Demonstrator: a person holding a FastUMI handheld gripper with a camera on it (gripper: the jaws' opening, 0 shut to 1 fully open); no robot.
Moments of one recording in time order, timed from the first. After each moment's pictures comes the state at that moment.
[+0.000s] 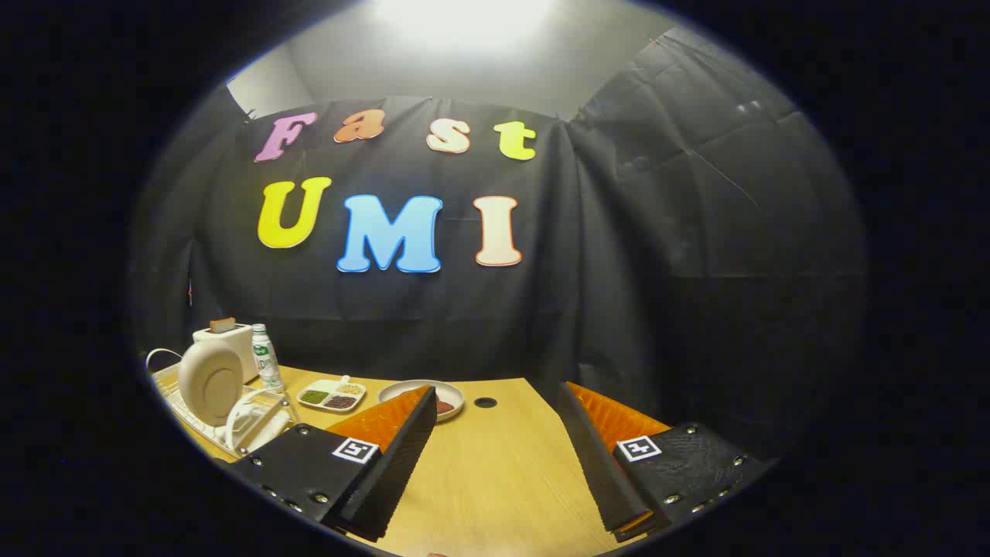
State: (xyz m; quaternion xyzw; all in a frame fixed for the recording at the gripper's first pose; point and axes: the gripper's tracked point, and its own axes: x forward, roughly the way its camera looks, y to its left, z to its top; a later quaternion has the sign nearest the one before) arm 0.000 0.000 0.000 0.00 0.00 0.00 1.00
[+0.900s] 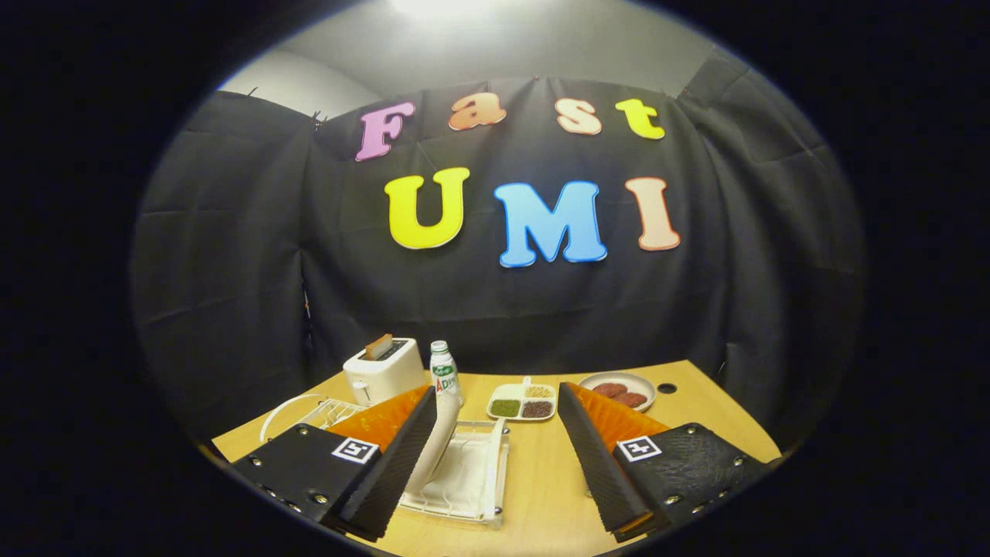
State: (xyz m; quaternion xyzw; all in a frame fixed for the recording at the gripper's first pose) arm -0.011 0.281 0.024 0.04 0.10 0.19 0.98
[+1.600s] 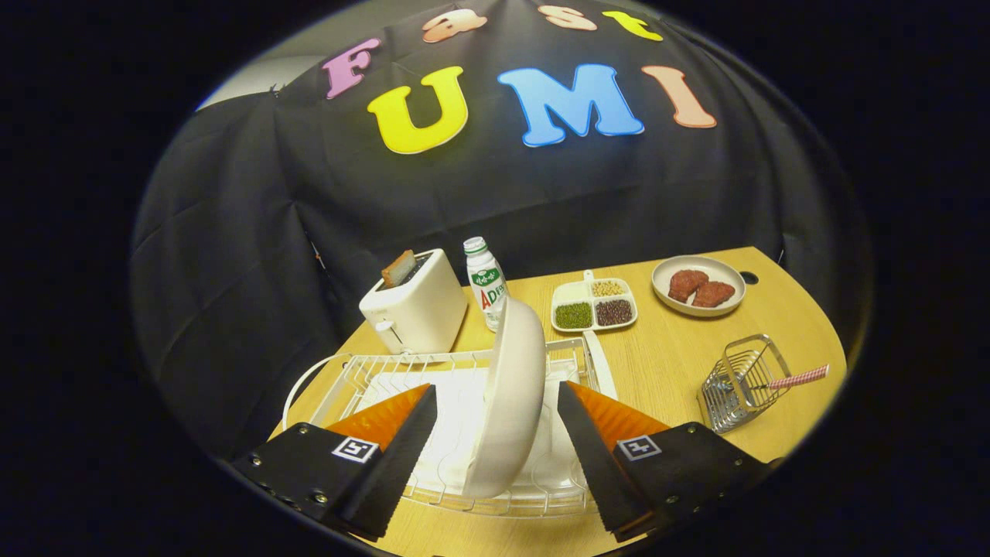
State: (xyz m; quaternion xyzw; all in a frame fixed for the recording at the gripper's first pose) arm 0.022 0.374 -0.084 0.11 0.28 0.22 0.93
